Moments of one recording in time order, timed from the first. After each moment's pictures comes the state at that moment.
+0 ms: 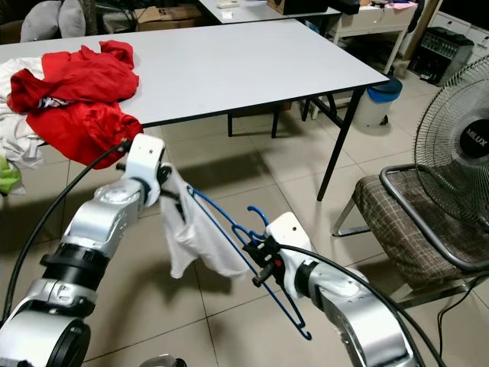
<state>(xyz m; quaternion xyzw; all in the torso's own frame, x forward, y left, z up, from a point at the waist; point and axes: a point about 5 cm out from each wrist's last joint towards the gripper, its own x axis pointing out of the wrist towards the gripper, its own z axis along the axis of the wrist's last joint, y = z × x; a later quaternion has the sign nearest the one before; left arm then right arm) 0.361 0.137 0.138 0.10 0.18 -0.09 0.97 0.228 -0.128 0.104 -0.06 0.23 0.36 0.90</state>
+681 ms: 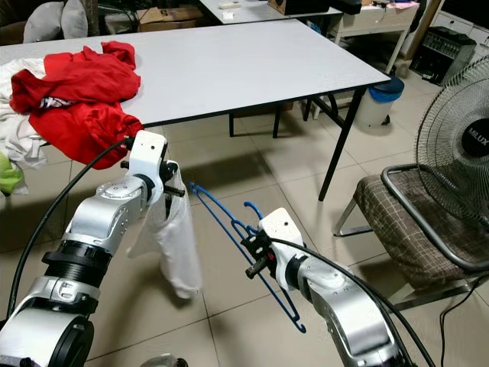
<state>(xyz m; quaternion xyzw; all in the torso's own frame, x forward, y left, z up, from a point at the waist) 0.361 0.134 0.138 0.07 0.19 -0.11 0.97 0.243 -0.121 0.095 -0.07 0.24 0.34 0.91</state>
